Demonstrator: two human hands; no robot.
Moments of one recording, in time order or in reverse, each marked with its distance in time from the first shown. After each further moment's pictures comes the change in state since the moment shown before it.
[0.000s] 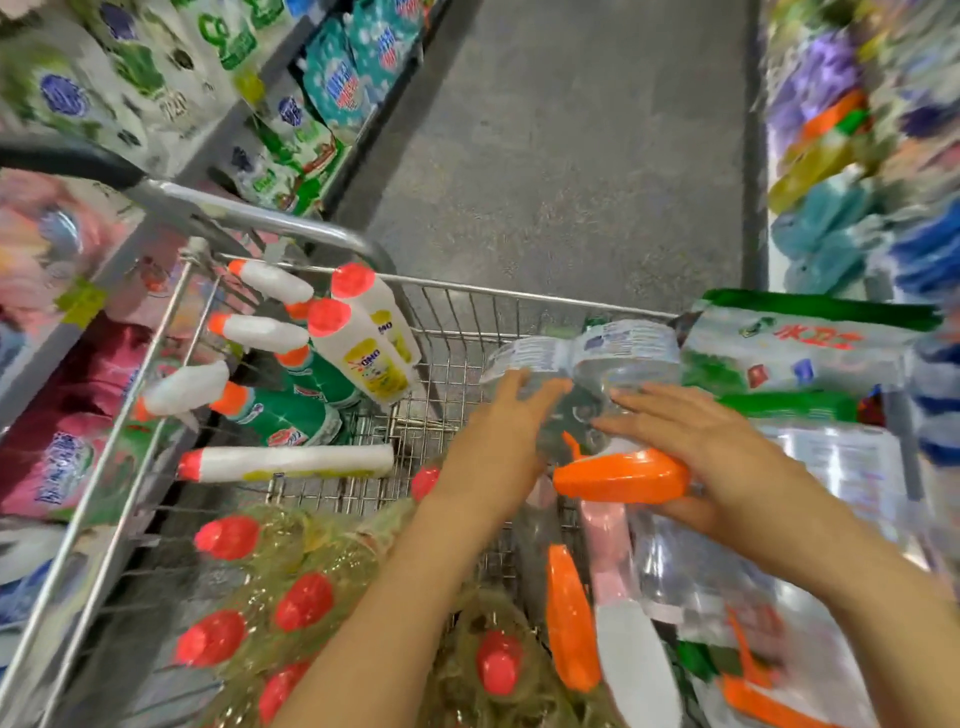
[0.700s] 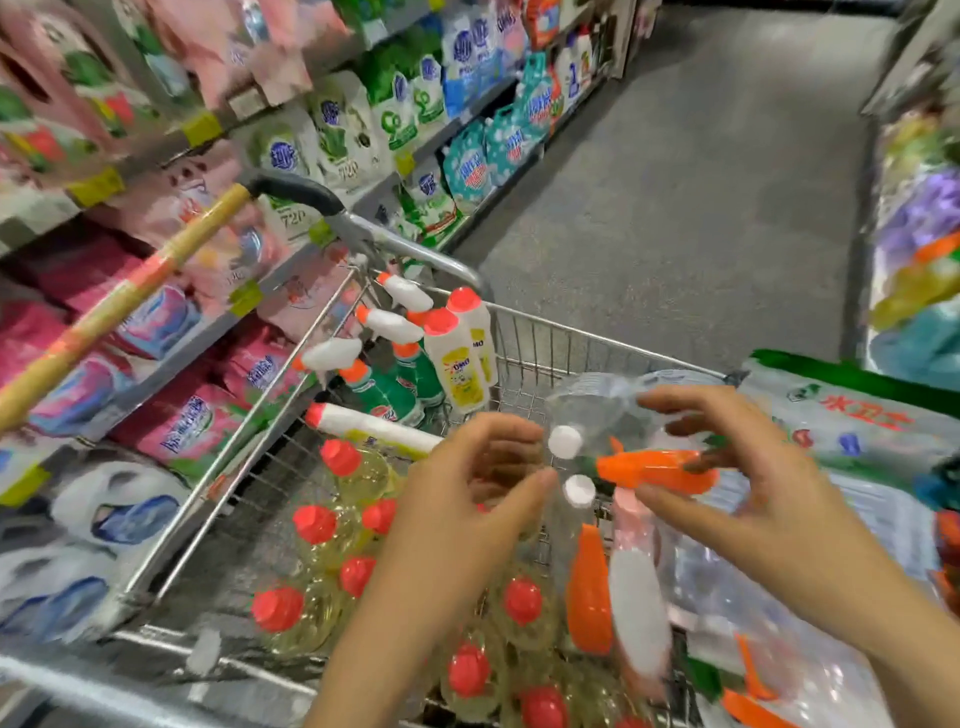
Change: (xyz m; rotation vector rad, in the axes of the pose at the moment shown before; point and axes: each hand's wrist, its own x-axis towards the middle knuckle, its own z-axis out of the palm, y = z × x) left_hand -0.161 0.049 -0.043 -0.800 0.564 -0.053; right_hand -0.040 -0.078 -0.033 0.526 0.235 -0.088
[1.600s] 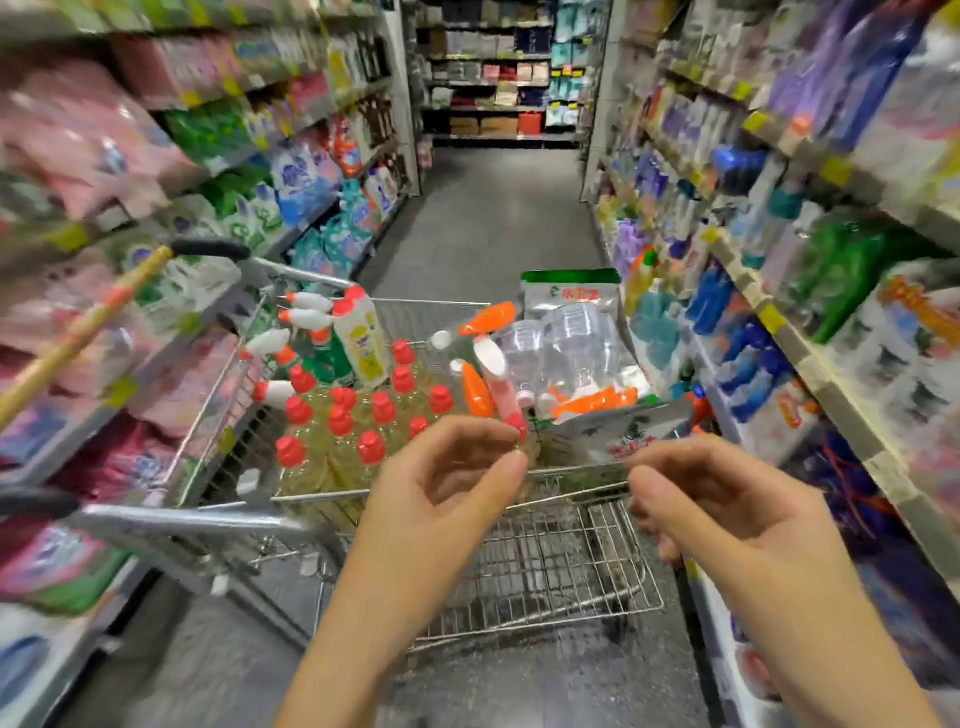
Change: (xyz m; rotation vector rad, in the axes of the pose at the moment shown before) left_hand -0.298 0.036 -0.042 -0.211 -0.344 0.258; right_hand -0.356 -0.159 0.109 0.349 0.640 0.045
